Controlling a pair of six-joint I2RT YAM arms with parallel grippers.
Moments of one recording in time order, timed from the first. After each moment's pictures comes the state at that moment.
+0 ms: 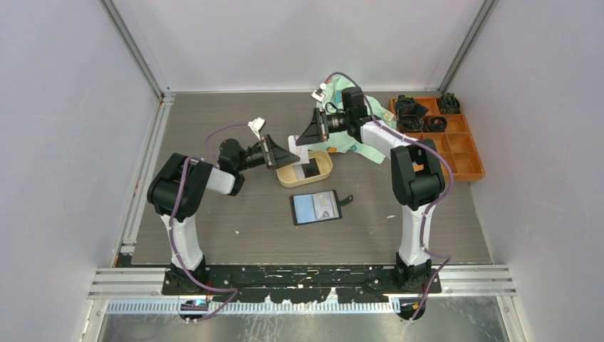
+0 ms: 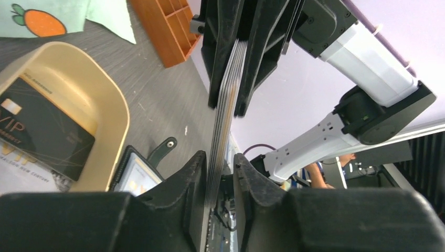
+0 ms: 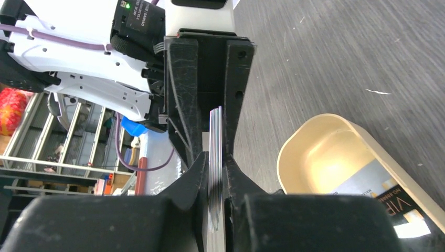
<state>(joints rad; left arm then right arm) -0.36 1.93 0.78 1.28 0.91 -1.25 0.32 2.05 1.50 0.03 -1.29 0.45</state>
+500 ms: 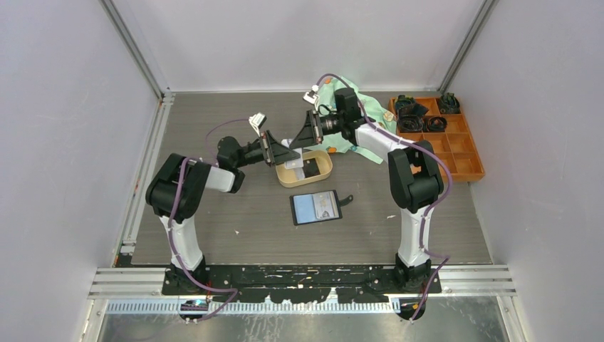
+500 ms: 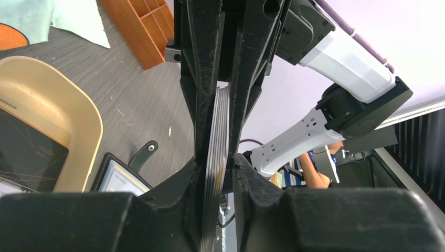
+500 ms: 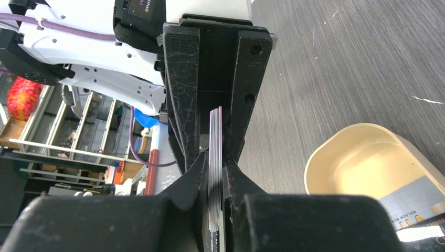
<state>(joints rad) -0.36 1.92 0.81 1.34 0.96 -1.32 0.38 2.02 1.49 0.06 -1.31 0.51</state>
